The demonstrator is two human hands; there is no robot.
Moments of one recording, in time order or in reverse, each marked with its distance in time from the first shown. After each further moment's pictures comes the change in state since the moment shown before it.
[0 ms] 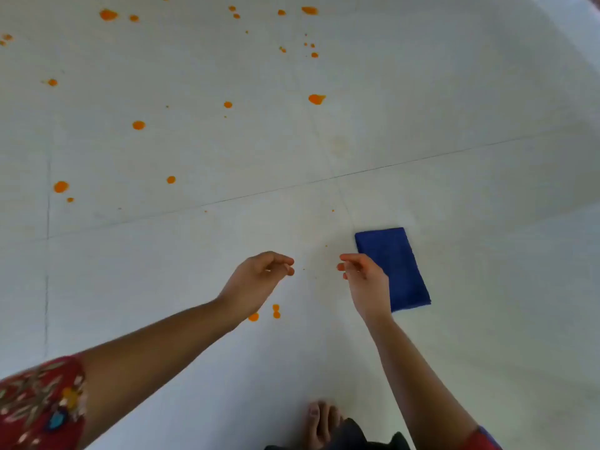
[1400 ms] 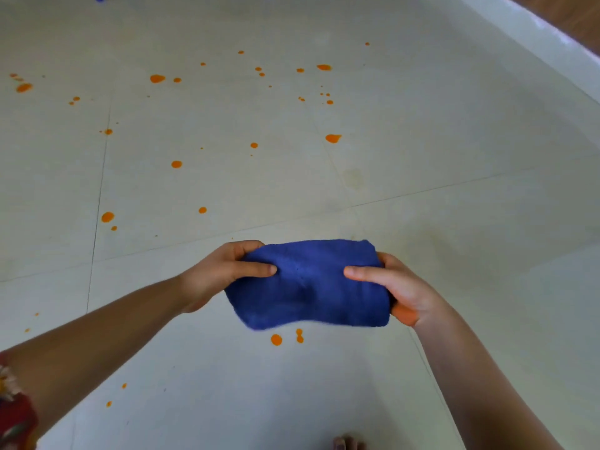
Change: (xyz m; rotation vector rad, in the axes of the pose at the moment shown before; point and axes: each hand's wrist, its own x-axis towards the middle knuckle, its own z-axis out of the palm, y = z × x) left_hand -0.019 0.018 -0.094 -0.118 -0.190 0.132; right_hand -0.037 -0.113 -0.037 0.373 -0.677 0.064
